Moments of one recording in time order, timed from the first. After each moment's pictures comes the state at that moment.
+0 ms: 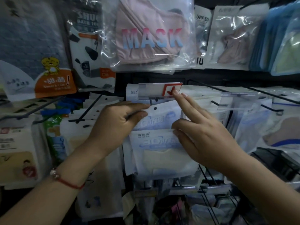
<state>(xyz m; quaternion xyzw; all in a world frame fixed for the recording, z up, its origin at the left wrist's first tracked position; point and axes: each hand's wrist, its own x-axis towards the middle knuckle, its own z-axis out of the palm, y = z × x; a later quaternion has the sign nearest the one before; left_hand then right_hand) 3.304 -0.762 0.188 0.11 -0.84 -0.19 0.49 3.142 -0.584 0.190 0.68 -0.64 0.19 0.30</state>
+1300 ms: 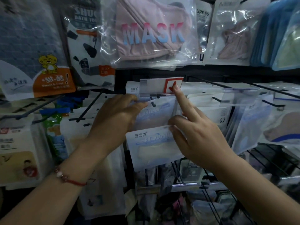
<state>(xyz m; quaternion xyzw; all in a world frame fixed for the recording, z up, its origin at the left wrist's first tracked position) 3.303 -0.784 0.180 0.13 -0.90 0.08 0.41 3.155 -0.599 0.180 0.65 -0.66 0.23 0.32</state>
